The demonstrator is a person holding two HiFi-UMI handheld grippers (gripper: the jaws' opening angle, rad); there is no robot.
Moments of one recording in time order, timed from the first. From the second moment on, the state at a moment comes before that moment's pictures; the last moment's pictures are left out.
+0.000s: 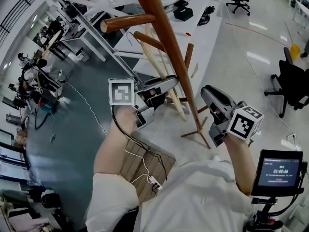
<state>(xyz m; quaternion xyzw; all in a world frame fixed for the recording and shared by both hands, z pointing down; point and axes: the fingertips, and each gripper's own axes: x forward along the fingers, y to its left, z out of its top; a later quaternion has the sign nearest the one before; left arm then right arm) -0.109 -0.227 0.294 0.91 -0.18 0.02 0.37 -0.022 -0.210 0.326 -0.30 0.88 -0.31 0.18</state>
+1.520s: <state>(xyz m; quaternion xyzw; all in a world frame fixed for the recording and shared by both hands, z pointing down) -0.093 -0.219 0.342 0.90 -0.11 0.07 0.41 -0.008 -0.205 0.341 -0.33 0.87 -0.33 0.17</state>
